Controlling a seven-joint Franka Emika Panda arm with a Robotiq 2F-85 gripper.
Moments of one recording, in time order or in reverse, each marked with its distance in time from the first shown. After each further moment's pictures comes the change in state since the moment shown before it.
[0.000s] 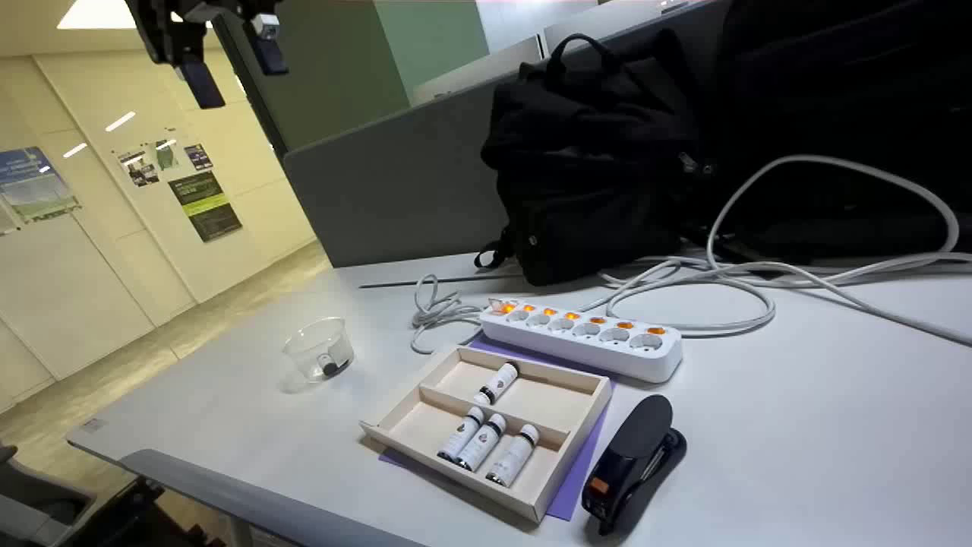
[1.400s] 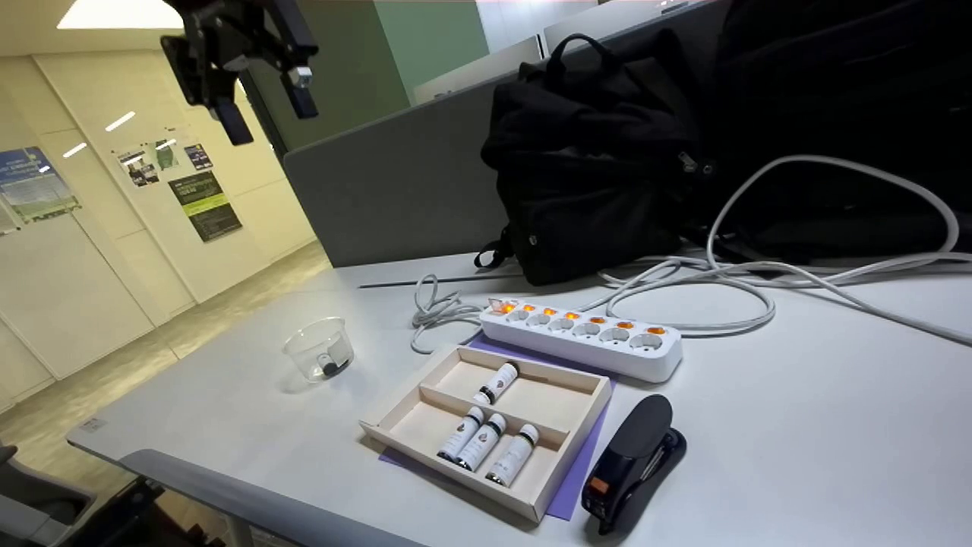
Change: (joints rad) arm 0.037 0.106 0.011 -0.017 0.004 0.133 -0.021
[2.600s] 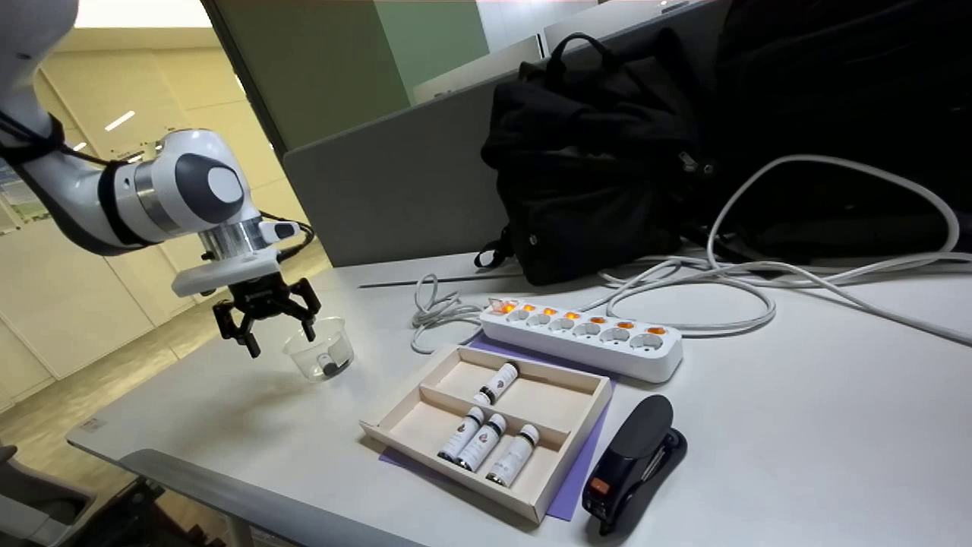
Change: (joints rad) arm 0.309 0.979 0.214 0.297 -0.086 0.635 0.018
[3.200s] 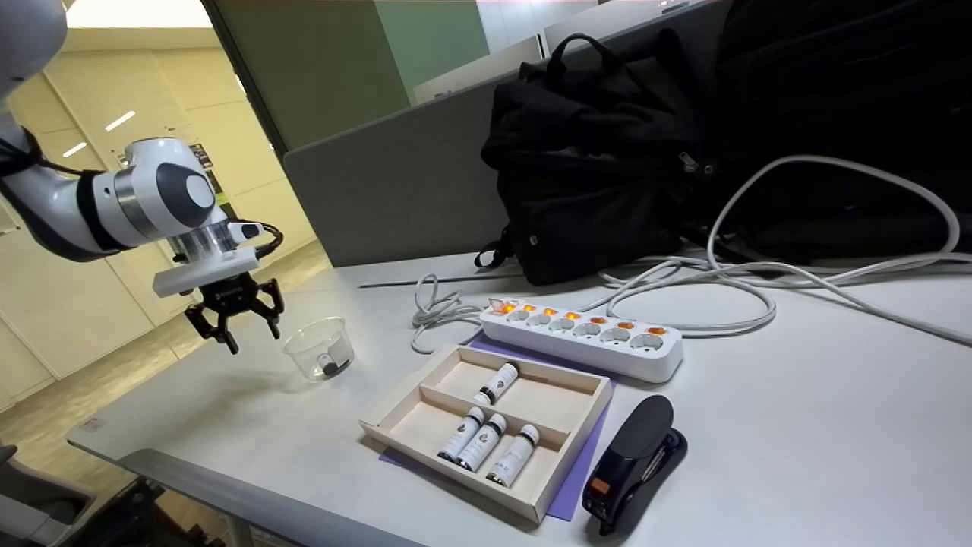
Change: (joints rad) arm 0.078 0.064 0.040 0.127 -0.063 0.005 -0.044
